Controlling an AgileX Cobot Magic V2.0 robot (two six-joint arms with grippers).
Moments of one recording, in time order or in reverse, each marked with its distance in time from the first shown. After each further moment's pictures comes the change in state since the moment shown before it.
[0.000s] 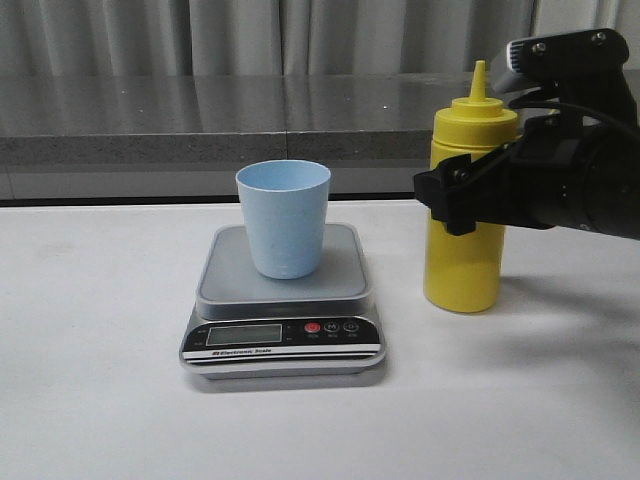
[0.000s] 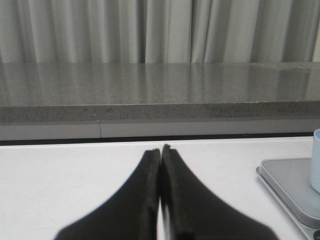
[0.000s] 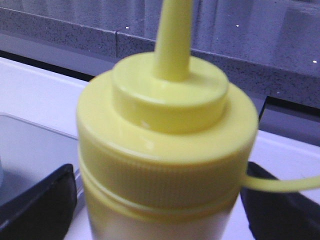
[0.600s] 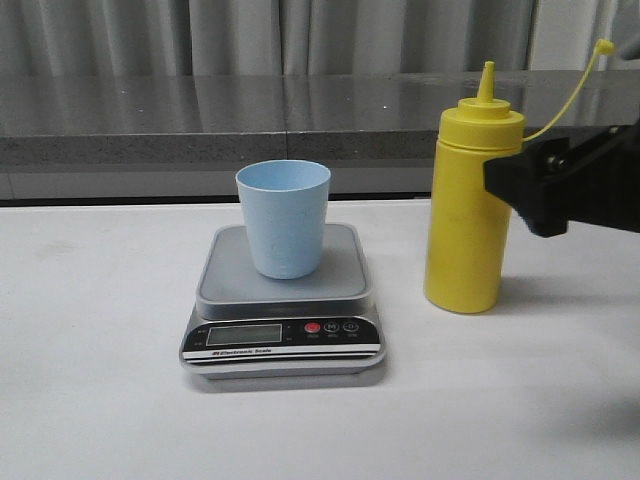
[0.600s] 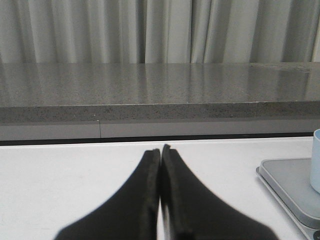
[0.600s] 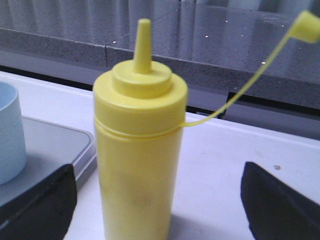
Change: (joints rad) left arm 0.000 0.000 0.000 0.000 0.000 0.000; right arm 0.000 -0.289 0.267 0.071 -0.025 0.000
